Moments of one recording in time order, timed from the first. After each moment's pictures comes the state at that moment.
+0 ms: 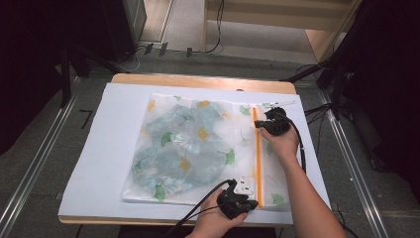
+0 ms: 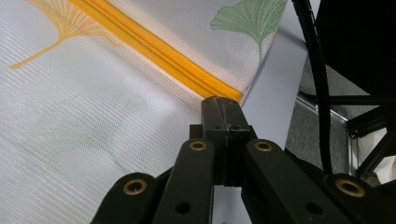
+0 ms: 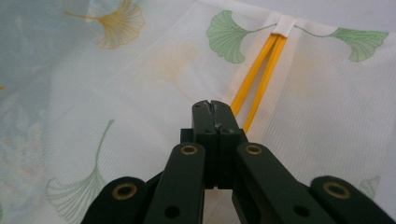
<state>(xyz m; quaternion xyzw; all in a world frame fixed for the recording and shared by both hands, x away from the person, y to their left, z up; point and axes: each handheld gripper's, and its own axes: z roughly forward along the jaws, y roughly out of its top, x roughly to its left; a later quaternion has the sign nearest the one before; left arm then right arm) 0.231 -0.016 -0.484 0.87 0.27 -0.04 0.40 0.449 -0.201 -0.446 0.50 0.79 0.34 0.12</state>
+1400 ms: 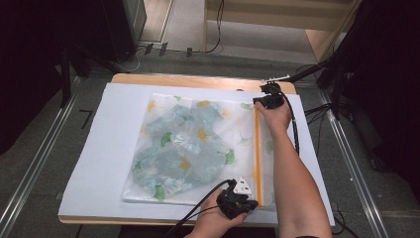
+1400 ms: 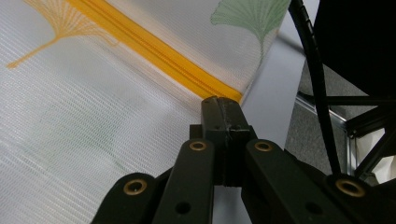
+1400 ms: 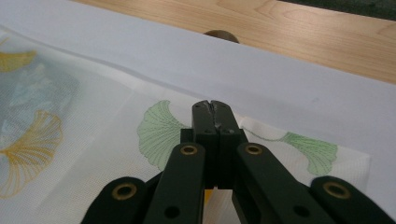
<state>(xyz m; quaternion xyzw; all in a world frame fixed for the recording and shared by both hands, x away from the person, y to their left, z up) 0.231 -0.016 -0.485 0.87 0.27 -0.04 0.41 0.535 -0.188 -0.430 0.54 0.76 0.33 0.15</state>
